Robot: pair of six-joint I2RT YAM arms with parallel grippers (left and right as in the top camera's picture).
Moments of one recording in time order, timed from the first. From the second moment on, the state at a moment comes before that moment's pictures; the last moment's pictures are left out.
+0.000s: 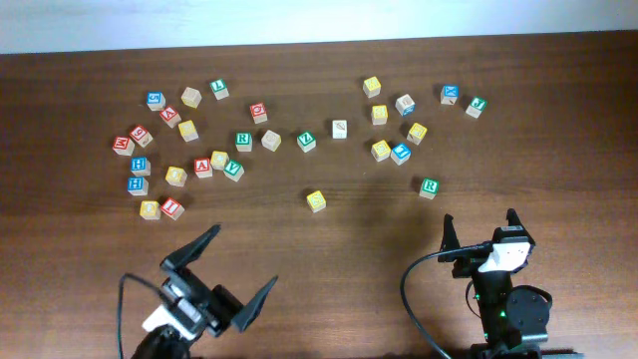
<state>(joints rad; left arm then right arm) 0.00 0.01 0.02 0.59 0.72 -0.25 0.02 0.01 0.01 -0.08 0.00 0.01</state>
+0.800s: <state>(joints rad) 0.00 0.75 1.23 -0.61 0.59 -0.06 0.02 0.01 0.01 -0.08 0.00 0.02</state>
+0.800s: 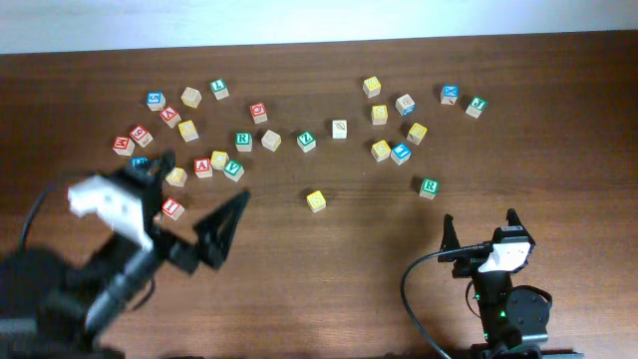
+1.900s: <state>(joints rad) -0.32 1.84 1.86 -1.48 0.09 -0.21 0.02 0.01 0.01 -0.08 0.00 0.02</state>
